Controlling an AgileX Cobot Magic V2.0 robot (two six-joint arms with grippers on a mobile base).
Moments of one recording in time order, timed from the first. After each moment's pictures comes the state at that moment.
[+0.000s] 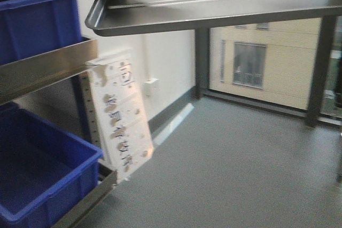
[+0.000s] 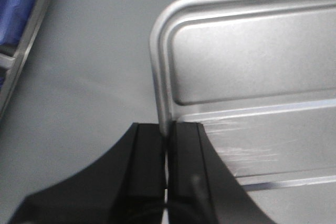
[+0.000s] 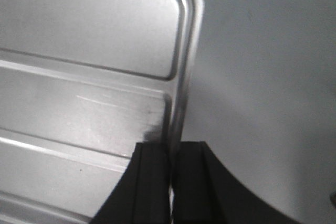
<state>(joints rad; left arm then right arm) -0.85 1.56 -1.56 0.19 1.19 -0.63 0.45 1.22 -1.25 -0.09 1.18 0.42</state>
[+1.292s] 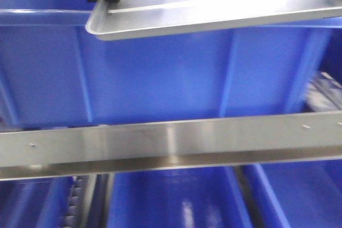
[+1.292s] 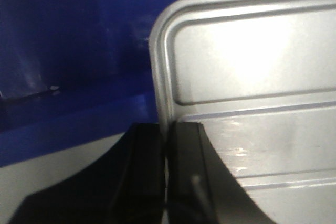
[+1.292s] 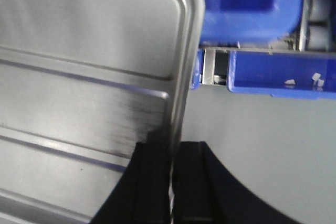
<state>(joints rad) -0.85 1.57 -1.56 0.19 1.19 -0.63 0.45 1.22 -1.25 -0.09 1.18 0.42</state>
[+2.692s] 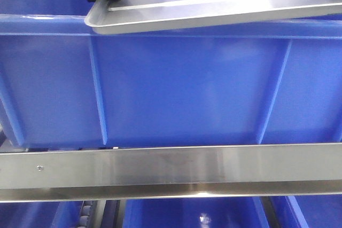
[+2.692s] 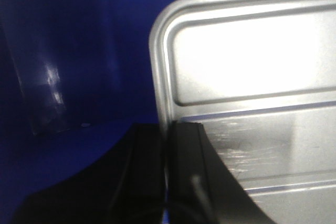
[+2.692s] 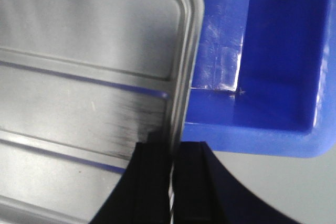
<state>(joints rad) -0.85 1.57 -1.56 0.18 1.20 -0.63 0.45 1.22 -1.25 -0.09 1.18 0.42</state>
